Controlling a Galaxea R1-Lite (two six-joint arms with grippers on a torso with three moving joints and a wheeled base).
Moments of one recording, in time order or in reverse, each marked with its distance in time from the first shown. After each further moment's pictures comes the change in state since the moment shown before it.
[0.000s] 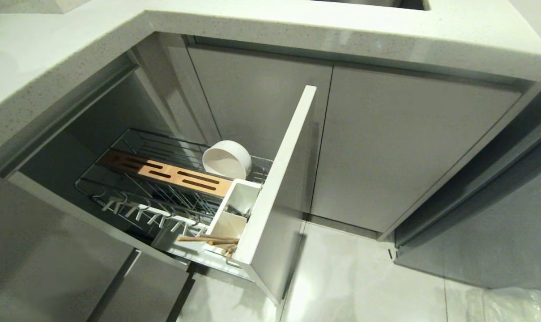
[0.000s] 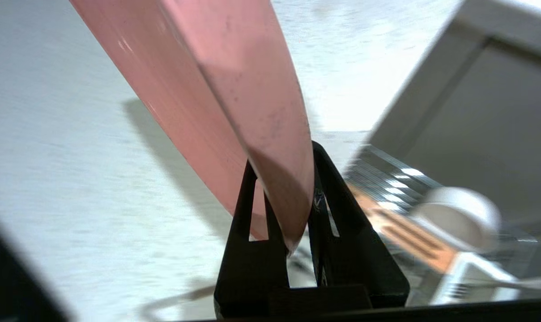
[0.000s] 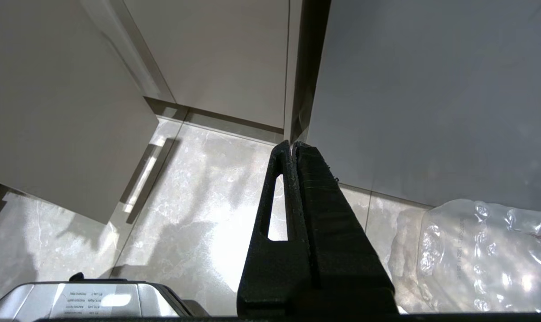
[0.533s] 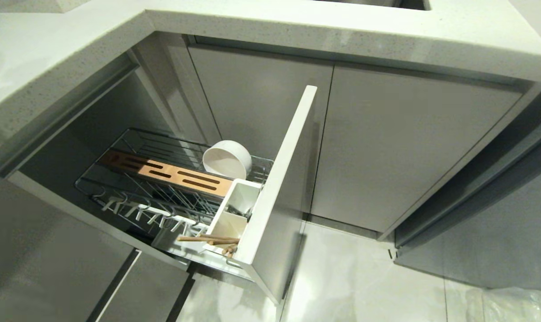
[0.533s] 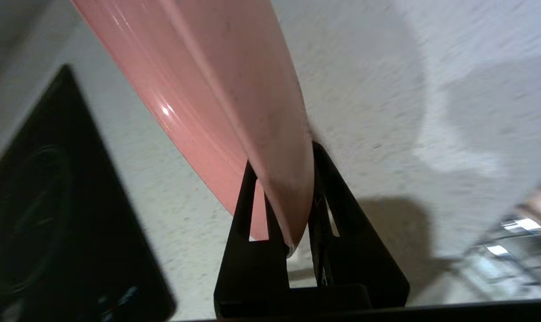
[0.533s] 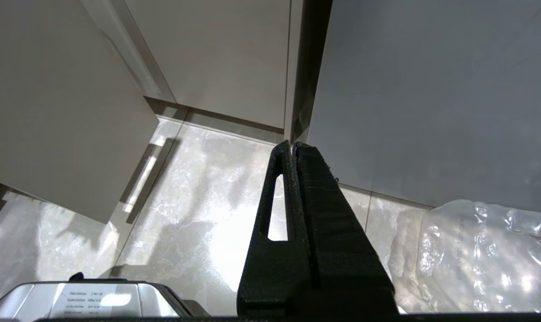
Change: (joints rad) left arm 0.239 0.145 -0.002 0.039 0.120 0.143; right arm 0.000 0.000 0.000 0.000 0.000 0.000
